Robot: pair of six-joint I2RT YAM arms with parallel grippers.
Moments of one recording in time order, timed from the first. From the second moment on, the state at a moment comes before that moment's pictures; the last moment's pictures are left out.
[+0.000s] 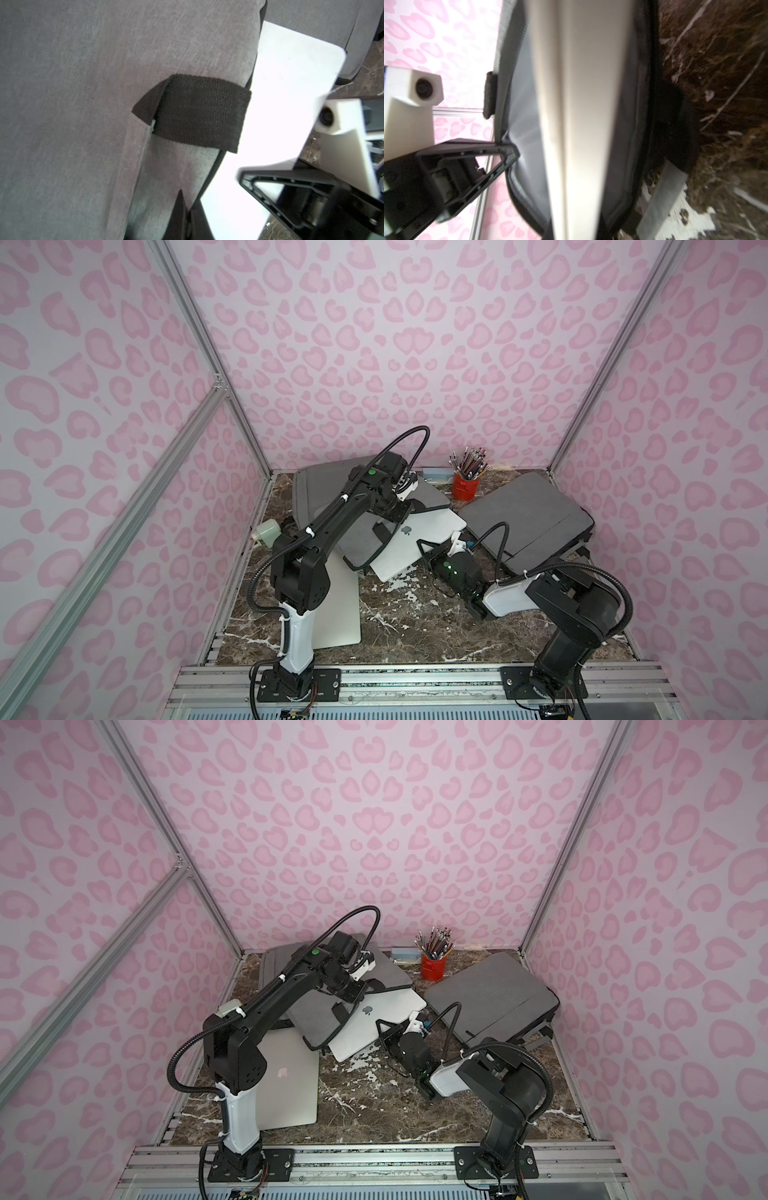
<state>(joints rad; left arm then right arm) -0.55 2.01 1.98 -1.14 0.15 0.04 0.79 1.68 0.50 1.02 0.16 1.50</state>
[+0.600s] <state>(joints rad) -0.54 2.05 2.03 -1.18 -0.03 0.28 0.54 1.05 0.34 0.44 -0.12 1.33</state>
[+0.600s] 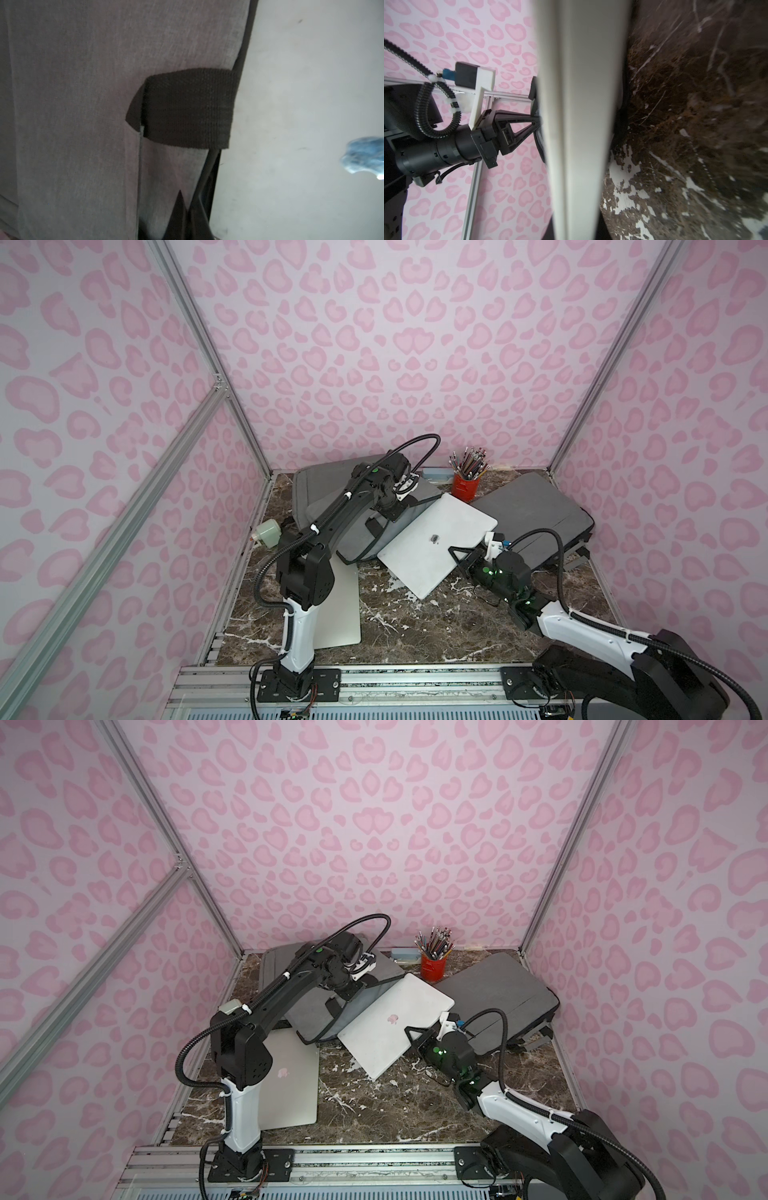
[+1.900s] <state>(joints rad) -0.39 1.92 1.63 -0.87 -0.25 1.15 0.33 1.34 0.50 -0.01 -0.94 0.77</state>
